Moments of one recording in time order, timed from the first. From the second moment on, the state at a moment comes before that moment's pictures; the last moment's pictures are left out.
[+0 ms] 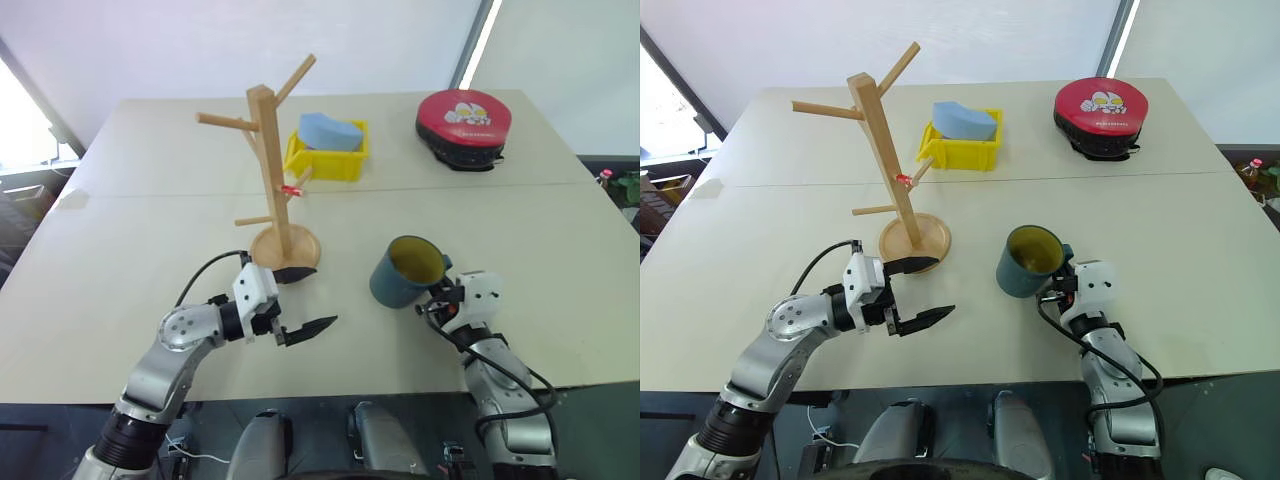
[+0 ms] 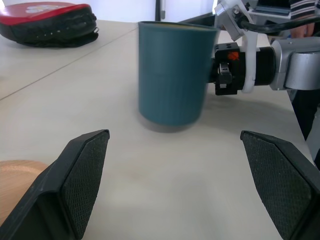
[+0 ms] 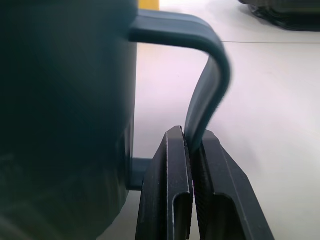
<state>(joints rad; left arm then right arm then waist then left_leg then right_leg) -0.09 0.46 -0.17 -0.31 -0.35 0.18 -0.89 0.14 -0.20 -0.09 -0.27 0.16 0.14 0.25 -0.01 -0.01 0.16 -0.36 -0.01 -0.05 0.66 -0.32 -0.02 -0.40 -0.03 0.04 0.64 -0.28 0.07</state>
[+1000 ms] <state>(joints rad) -0.08 0.65 0.22 -0.27 -0.58 0.30 -0.90 -0.62 -0.56 0.29 -0.53 -0.10 0.54 0.65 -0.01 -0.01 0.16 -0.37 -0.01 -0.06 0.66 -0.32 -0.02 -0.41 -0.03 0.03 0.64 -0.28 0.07</state>
